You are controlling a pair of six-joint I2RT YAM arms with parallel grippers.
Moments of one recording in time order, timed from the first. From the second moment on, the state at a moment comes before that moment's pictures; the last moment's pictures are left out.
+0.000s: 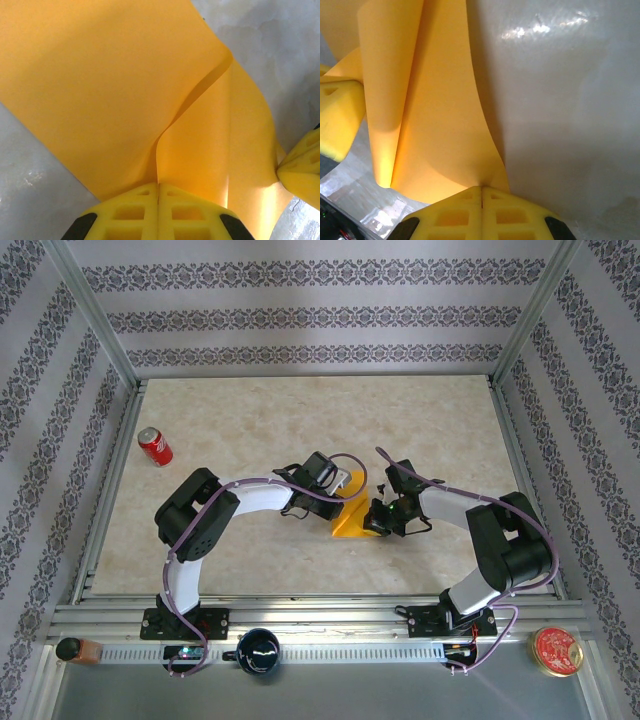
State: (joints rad) left arm -0.72 1.97 1.18 -0.22 0.30 -0.24; right arm 0.36 1.57 0.69 -0.43 -0.53 0.66
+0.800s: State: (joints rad) left arm -0.72 1.98 1.18 -0.20 0.31 -0.24; right arm 0.36 1.52 0.55 0.12 -0.62 1.06
